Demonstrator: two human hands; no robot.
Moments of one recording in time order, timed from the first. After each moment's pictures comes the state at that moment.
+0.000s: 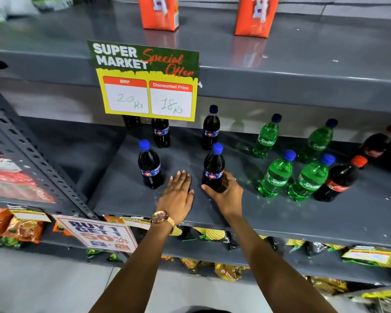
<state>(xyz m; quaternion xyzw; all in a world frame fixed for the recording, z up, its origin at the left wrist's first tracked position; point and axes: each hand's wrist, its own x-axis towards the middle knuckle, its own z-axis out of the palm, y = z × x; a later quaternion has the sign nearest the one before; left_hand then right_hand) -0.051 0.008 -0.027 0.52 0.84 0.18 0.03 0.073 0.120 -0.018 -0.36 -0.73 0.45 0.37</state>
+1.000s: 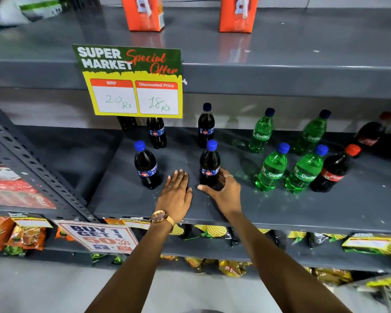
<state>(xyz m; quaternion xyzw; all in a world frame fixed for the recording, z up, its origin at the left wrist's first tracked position) -0.049 0.008 -0.024 0.51 0.84 0.18 0.04 0.079 0.117 -0.014 -0.35 -0.73 0.48 0.35</state>
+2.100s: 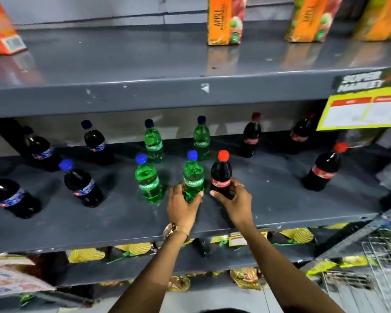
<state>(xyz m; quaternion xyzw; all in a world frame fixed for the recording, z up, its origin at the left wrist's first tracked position) 0.236 0.213 -0.002 0.32 0.82 0.45 0.11 0.362 0.300 -0.014 -0.42 -0.69 0.42 0.41</state>
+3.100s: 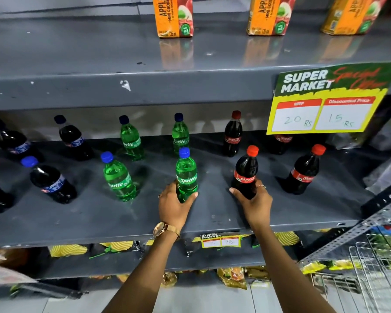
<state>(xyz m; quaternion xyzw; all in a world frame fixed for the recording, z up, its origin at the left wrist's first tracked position) 0.276 0.250 -0.008 0.36 0.82 0.45 0.05 0.455 0.366 -0.022 -0.49 -0.68 0.35 0.42</state>
